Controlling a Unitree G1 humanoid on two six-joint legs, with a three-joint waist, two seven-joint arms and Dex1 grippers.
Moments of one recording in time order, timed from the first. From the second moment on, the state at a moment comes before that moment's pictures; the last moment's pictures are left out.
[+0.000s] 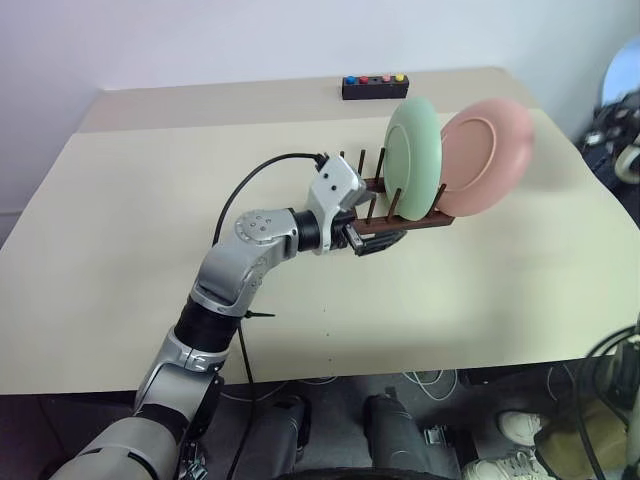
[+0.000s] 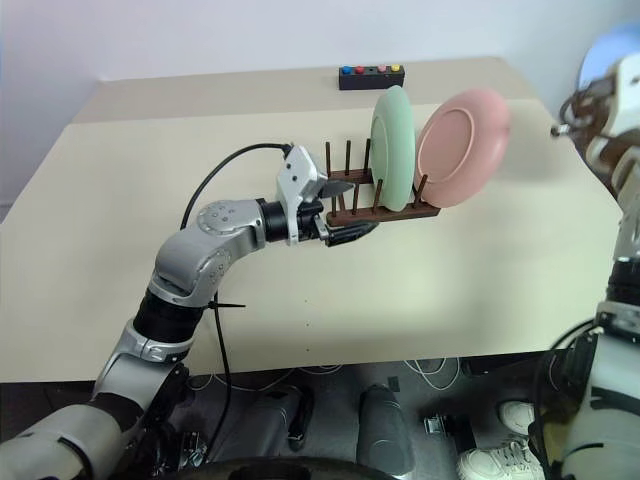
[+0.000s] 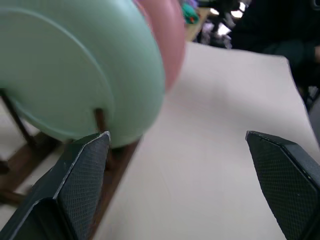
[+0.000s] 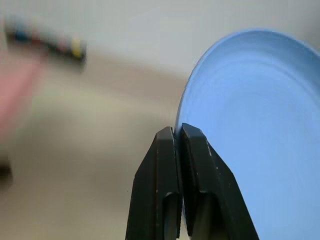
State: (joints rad) left arm -0.71 0.20 -0.22 -0.13 -0.34 0.67 -0.70; right arm -0.82 -0.83 -0.38 0.34 0.23 0.45 0.46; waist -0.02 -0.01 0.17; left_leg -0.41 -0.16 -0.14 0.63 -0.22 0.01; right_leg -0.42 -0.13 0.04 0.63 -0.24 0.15
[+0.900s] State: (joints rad) left arm -0.50 0.54 0.07 -0.17 -0.49 0.55 -0.87; right arm -0.93 -0.26 -0.48 -0.06 1.45 0.84 0.27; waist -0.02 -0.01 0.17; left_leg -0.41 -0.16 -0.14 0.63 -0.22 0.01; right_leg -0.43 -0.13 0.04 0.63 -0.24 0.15
